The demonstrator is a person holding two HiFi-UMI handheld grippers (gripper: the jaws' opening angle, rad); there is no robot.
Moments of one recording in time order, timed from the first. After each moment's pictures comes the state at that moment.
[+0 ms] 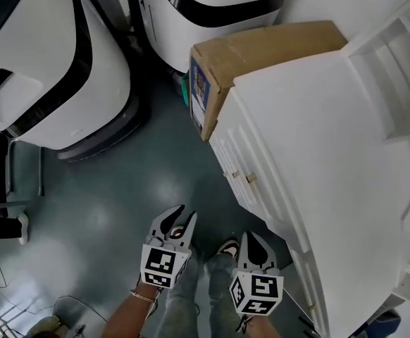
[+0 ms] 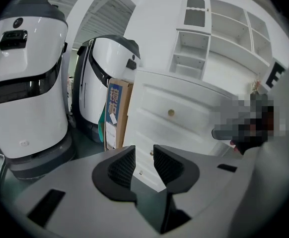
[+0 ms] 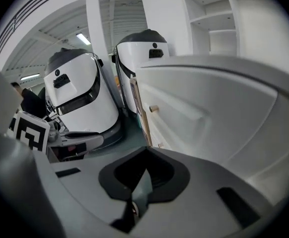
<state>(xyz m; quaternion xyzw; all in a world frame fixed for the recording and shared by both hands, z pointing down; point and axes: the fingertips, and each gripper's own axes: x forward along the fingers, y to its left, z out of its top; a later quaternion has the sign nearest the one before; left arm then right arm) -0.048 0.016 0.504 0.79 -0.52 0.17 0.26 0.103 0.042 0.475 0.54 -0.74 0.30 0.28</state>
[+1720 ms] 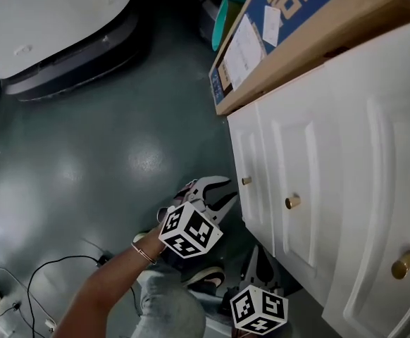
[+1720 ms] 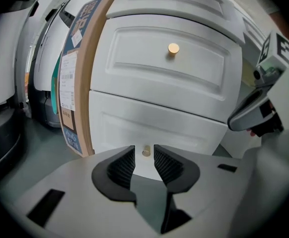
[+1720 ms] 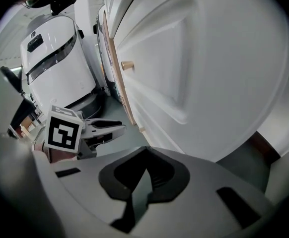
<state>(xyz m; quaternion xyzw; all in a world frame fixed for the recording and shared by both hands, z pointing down) 0.046 -0.075 0.855 0.88 -0.38 0.21 0.19 0.147 0.020 0.799 0.57 -0.69 0.33 0.31</state>
